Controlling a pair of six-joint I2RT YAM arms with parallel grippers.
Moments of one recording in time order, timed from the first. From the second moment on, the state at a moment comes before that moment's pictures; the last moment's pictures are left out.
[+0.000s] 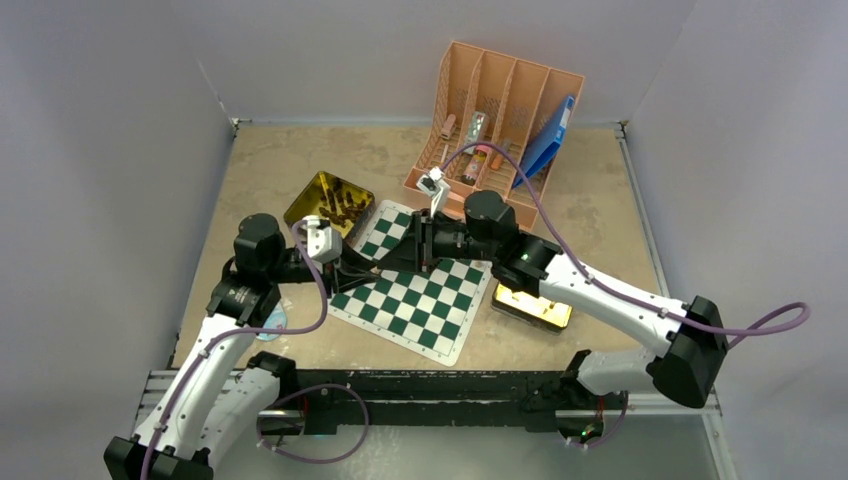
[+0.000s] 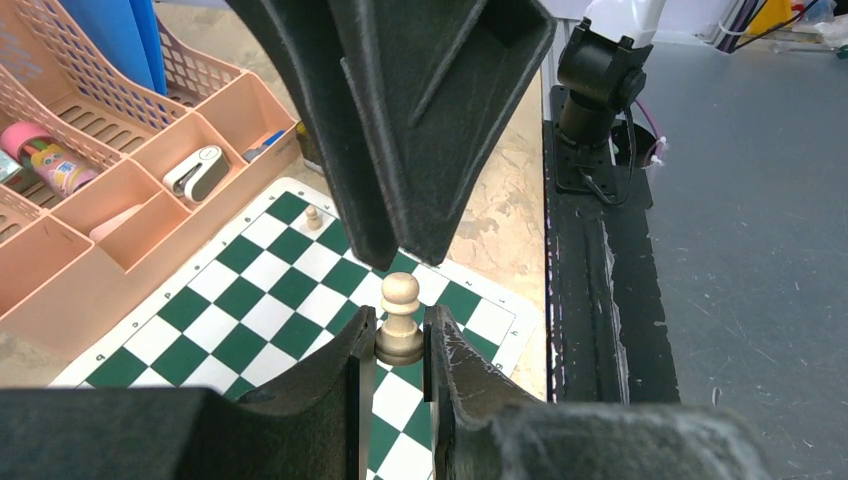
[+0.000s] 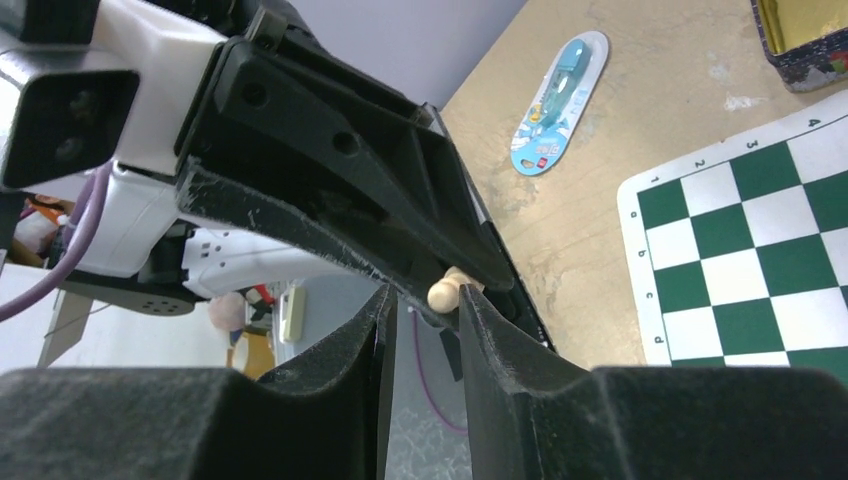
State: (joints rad) left arm -0.28 0.74 0.70 -0.20 1.14 0.22; right arm 0.90 1.27 1.04 0.02 -0.49 0.78
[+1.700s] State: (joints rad) left arm -0.28 0.61 0.65 -0.36 0.67 -0.13; right arm 0.65 1.50 1.02 -0.37 0.11 0.47
